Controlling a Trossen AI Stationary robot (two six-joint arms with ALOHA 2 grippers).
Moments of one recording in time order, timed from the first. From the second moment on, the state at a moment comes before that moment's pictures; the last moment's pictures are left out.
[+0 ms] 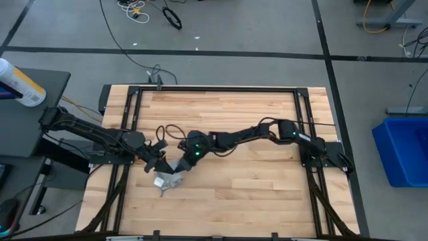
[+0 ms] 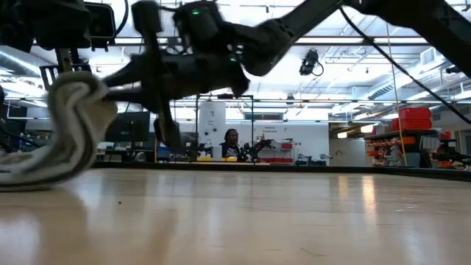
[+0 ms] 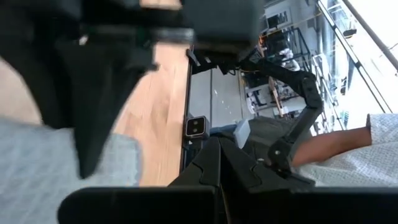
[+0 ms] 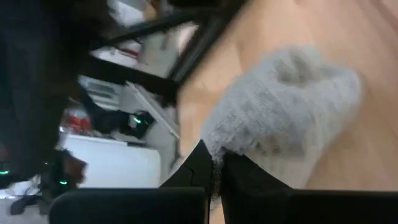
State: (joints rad) left arm -0.25 0.76 0.29 0.23 0.27 -1.09; right arm 0.03 2.37 1.70 0.25 -0.56 0.96
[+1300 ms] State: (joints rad) left arm -0.25 0.19 0.29 0.04 0.06 -0.96; right arm 0.03 2.61 2.02 0.12 -0.66 0.97
